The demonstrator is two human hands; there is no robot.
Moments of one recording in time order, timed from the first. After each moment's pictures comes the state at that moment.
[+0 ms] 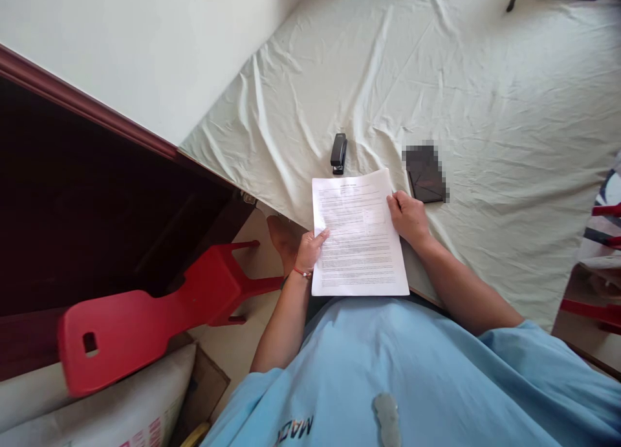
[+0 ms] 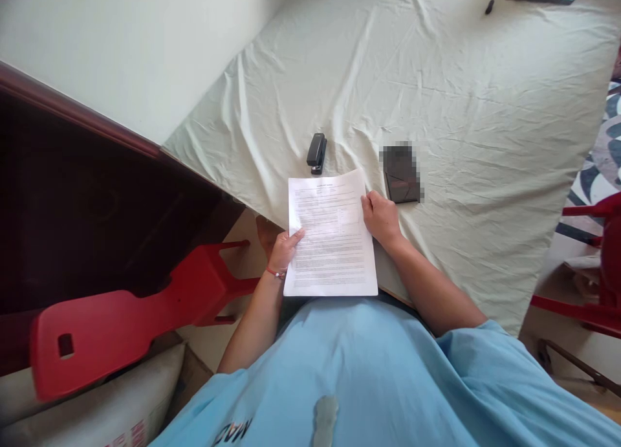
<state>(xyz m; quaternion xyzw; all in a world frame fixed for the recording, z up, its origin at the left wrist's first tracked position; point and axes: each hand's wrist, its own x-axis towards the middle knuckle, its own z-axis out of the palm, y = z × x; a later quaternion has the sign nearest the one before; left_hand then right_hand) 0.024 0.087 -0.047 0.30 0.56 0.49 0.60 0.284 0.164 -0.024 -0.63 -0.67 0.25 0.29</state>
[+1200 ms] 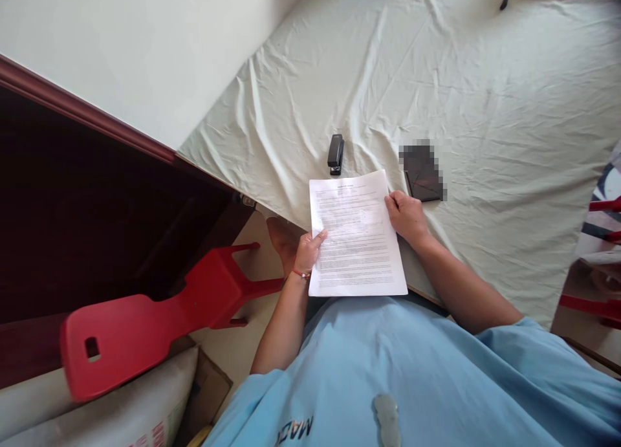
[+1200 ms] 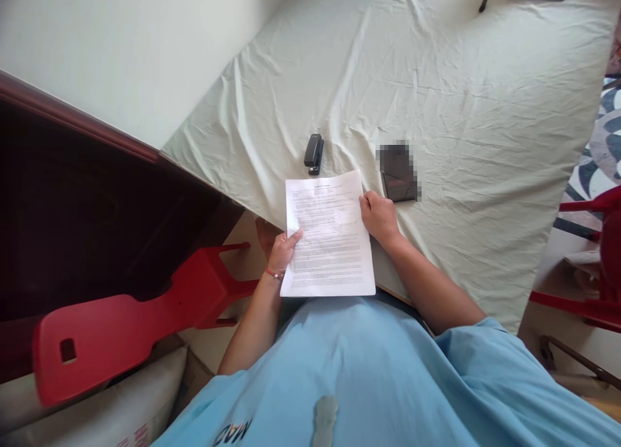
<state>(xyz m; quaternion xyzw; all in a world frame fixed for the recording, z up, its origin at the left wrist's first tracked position) 0.021 0.086 -0.052 0.29 0.57 0.49 0.59 0.286 0.166 -0.027 -0.64 -0.67 0.25 0.28</state>
